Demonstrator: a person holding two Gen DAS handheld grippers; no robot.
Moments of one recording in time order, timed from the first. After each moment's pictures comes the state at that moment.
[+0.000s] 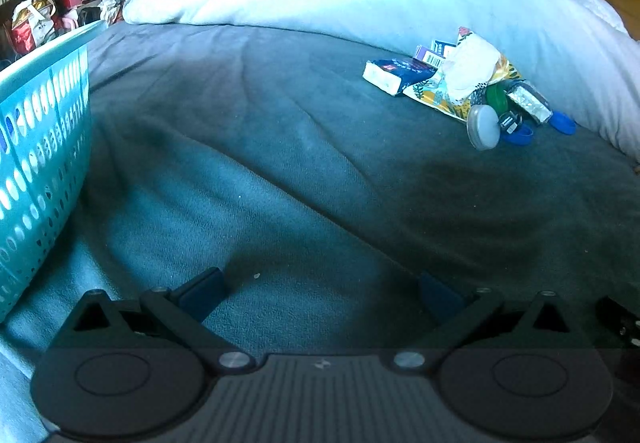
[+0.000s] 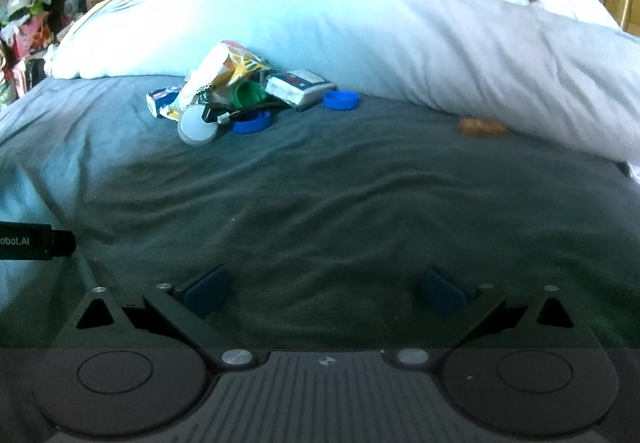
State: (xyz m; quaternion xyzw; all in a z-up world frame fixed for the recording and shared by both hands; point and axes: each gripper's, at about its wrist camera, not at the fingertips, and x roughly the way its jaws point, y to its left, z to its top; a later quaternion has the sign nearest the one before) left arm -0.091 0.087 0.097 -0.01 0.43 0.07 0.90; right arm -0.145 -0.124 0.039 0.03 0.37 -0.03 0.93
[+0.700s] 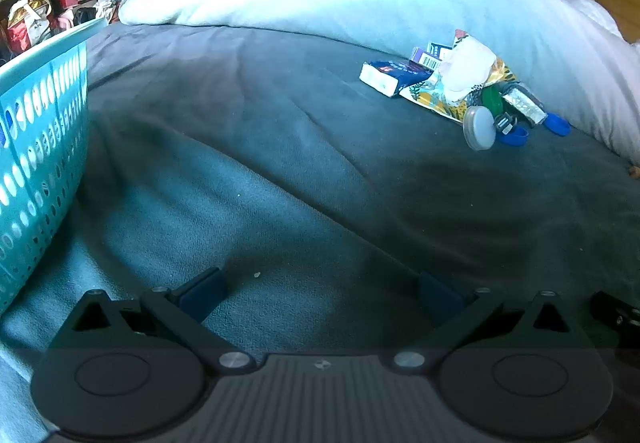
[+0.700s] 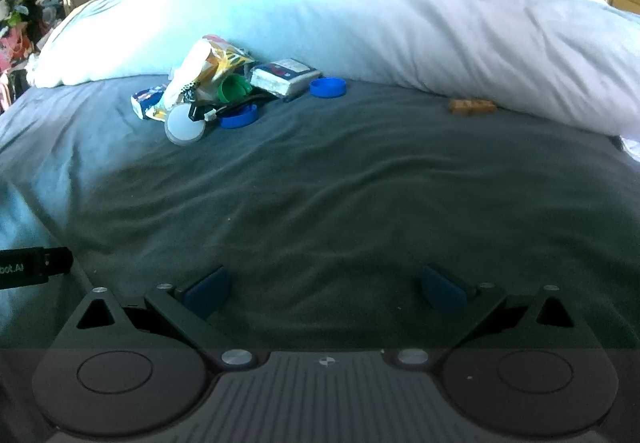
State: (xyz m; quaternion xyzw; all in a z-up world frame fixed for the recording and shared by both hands) left arm -0.097 0.085 0.096 -0.02 0.42 0.07 0.91; right arm -0.142 -0.125 0.041 0.05 0.39 -0.05 0.92
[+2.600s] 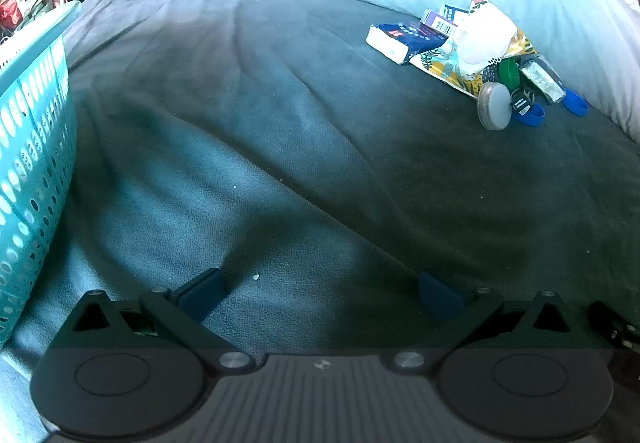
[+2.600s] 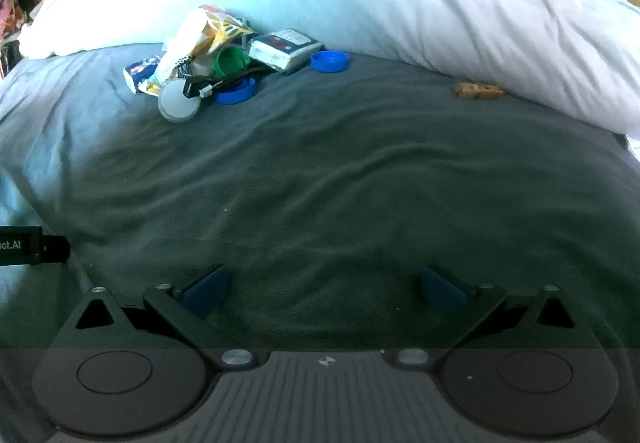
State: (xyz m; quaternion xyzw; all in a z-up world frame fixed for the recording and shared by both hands) left arm -0.073 0.085 0.118 -0.02 0.50 0.07 0.86; right arm -0.127 -0.123 0.040 0.04 0.45 -0.05 0.89
